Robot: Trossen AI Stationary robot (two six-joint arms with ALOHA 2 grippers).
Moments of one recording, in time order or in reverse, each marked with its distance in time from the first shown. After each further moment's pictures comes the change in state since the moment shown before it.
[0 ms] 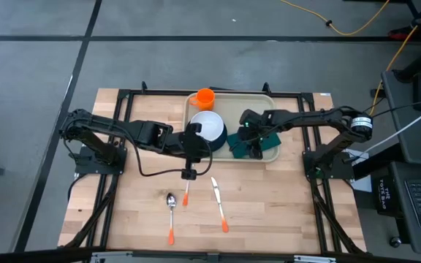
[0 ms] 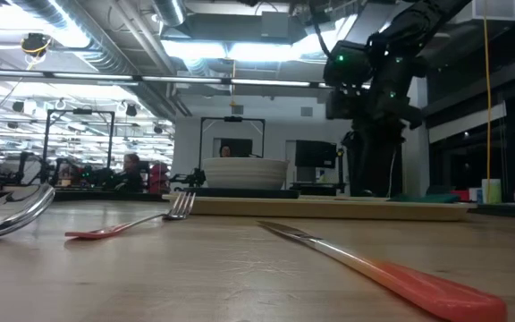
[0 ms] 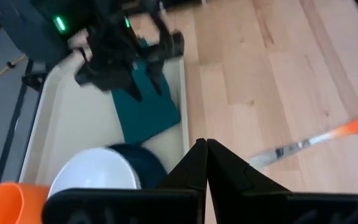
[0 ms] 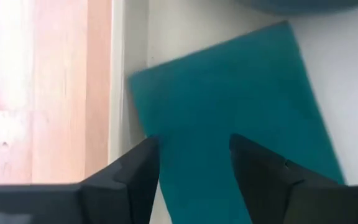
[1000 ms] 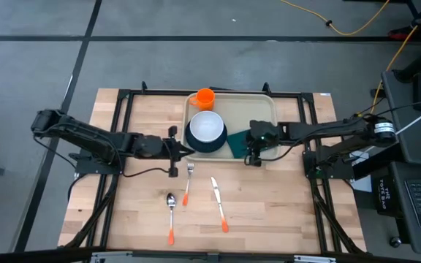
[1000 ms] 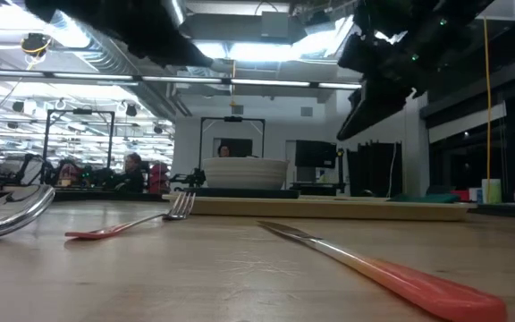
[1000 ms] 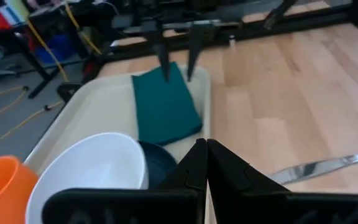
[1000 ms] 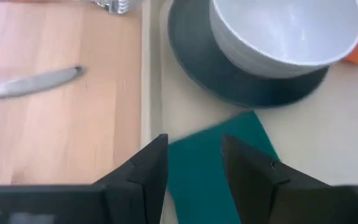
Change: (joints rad) left arm 0.021 -0.407 -0.888 0.877 -0.075 0.027; right arm 0.214 -0.254 -0.151 0.277 0.238 0.187
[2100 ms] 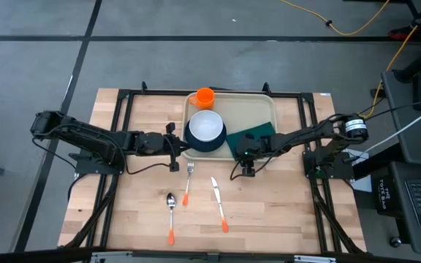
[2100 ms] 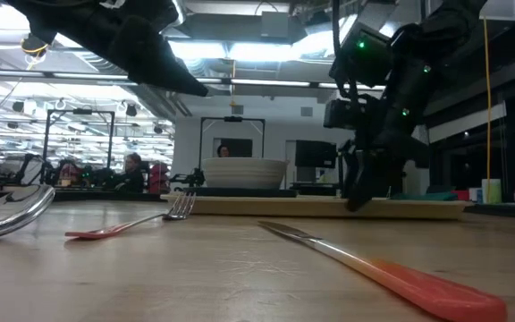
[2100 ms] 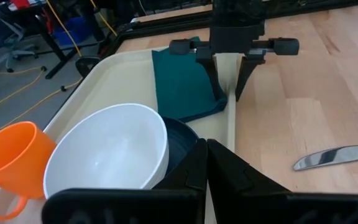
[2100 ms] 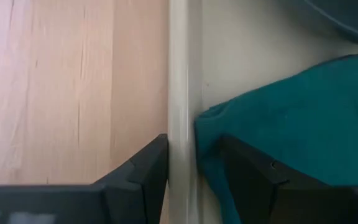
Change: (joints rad) left arm 0.079 0.007 -0.077 0.045 -0.001 -0.008; right arm 0.072 0.321 0.000 0.084 0.069 0.027
